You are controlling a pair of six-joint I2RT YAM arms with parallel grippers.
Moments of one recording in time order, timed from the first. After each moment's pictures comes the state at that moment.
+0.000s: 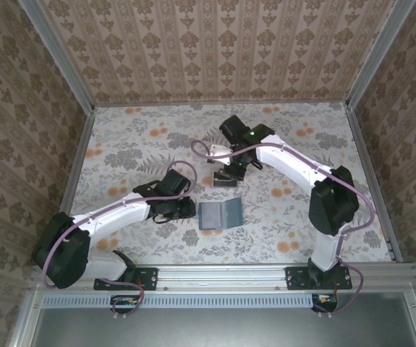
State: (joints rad) left arm -0.75 1.31 0.72 -0.53 0.15 -0.72; right arm 0.59 1.87 1.64 -1.02 -0.09 -0.68
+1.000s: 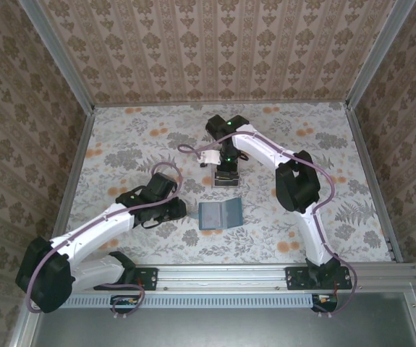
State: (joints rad) left arm -0.70 1.11 0.65 -0.59 0.13 -0.74; right arm 0.58 2.25 2.01 -1.27 -0.10 -0.84
